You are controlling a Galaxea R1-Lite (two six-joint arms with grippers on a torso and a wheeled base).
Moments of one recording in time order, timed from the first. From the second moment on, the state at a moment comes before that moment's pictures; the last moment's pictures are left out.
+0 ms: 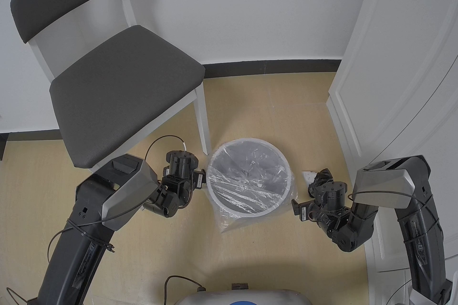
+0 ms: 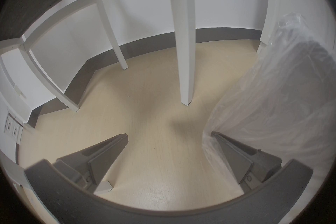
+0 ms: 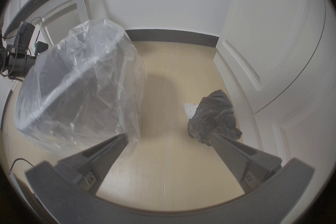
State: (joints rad) left arm -0.38 2.79 -1.61 -0.74 0.36 0.01; right arm 0.36 2.61 -0.83 -1.34 -0.30 0.00
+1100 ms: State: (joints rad) left arm -0.53 2.28 -0.91 -0.95 0.28 -0.01; right arm 0.28 2.28 -0.66 -1.23 -0.09 0.00
